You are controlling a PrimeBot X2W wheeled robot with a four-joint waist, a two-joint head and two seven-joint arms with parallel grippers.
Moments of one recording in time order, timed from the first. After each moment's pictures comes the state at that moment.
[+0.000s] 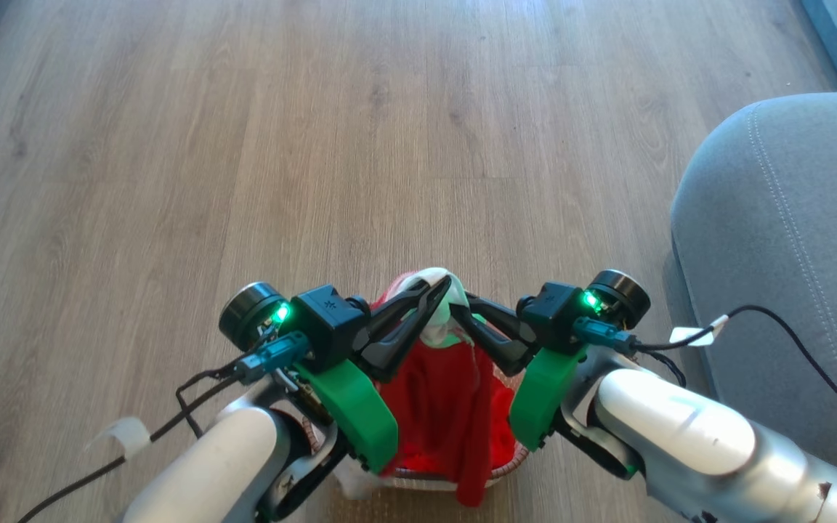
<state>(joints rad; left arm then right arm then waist) -0.34 0.30 -0.75 -0.09 -0.47 -0.07 0.03 -0.65 -0.33 1.11 0.32 0.66 0.12 -0.26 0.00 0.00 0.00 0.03</state>
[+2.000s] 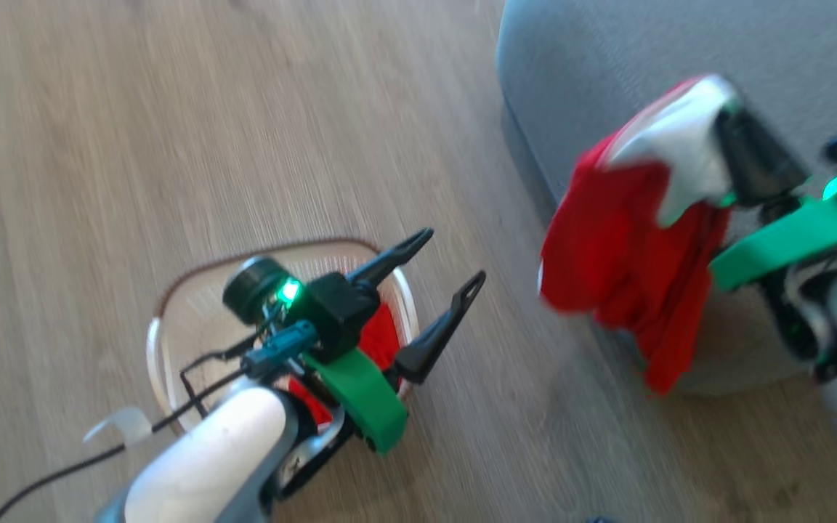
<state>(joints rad) -0.40 0.31 -0.79 -0.09 -0.45 -0.05 -0.02 -0.49 -0.49 0.41 0.06 0.56 0.12 -0.19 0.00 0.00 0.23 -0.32</state>
